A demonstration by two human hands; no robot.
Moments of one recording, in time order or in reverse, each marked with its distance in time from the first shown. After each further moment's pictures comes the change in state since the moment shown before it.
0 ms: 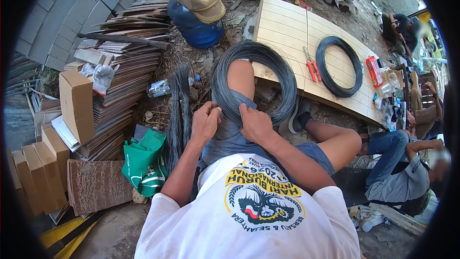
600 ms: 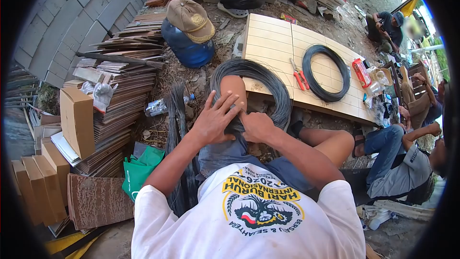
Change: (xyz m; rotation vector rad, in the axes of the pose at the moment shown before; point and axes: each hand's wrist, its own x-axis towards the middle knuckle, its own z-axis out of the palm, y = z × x) left_hand 0.019 0.062 -0.001 1.059 -0.240 1.100; right_hand 0.009 0.012 -0.063 -0.015 -0.210 -0.035
